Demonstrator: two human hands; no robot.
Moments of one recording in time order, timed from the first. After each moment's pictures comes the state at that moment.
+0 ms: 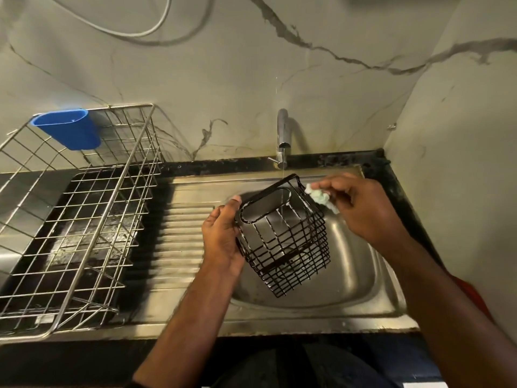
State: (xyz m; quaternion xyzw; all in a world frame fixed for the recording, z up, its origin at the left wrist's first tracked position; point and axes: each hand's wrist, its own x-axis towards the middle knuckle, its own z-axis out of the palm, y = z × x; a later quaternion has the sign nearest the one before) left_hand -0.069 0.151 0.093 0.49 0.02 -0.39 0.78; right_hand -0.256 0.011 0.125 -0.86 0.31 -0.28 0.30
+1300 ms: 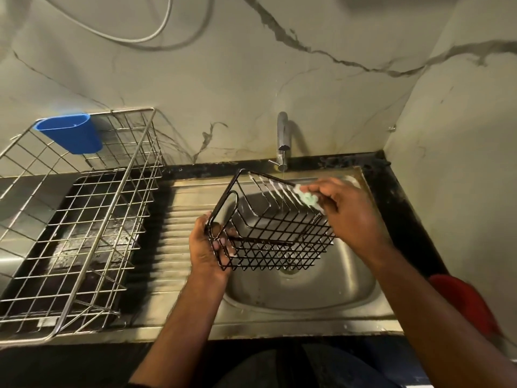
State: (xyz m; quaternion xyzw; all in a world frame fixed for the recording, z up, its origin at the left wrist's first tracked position) left_hand -0.028 0.167 0.043 0.47 0.03 -0.42 0.78; right_hand -0.238 0.024 0.115 -0.85 0.33 -0.28 0.31
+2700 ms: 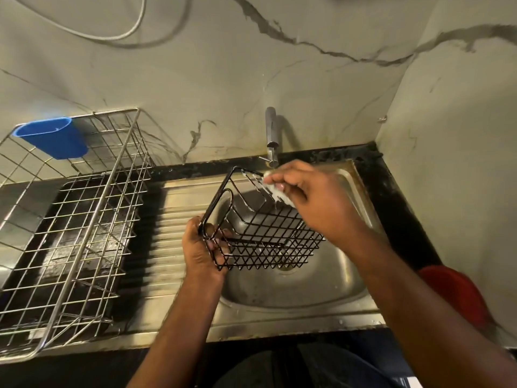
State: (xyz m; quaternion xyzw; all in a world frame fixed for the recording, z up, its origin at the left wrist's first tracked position) left_hand -0.041 0.162 0.056 0.50 0.08 -0.41 0.76; right_hand -0.214 0.035 0.146 -0.85 0.26 -0.29 0.36
